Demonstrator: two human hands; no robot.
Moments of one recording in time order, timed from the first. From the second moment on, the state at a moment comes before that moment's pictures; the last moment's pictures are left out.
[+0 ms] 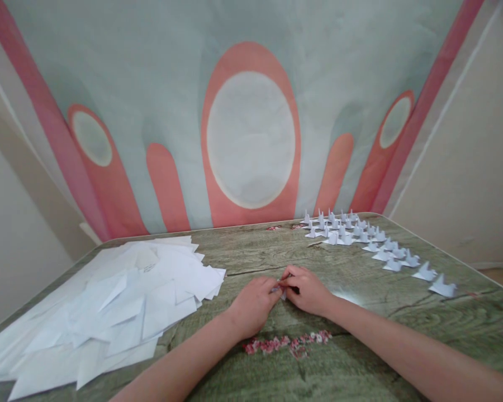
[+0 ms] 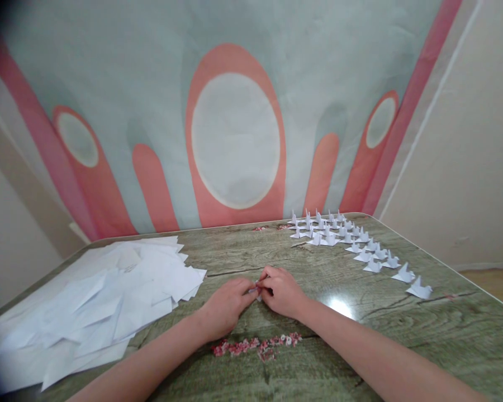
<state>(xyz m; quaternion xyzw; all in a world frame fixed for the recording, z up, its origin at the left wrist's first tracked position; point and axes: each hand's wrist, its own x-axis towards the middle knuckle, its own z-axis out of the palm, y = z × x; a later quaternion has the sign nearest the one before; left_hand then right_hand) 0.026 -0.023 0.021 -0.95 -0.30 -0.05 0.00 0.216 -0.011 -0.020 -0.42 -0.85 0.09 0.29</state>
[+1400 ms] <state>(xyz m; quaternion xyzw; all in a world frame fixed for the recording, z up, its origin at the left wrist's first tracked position) 0.008 -0.065 -0.003 -0.93 -0.34 -0.13 -0.07 0.199 -0.042 -0.024 -0.59 -0.70 0.23 0.35</state>
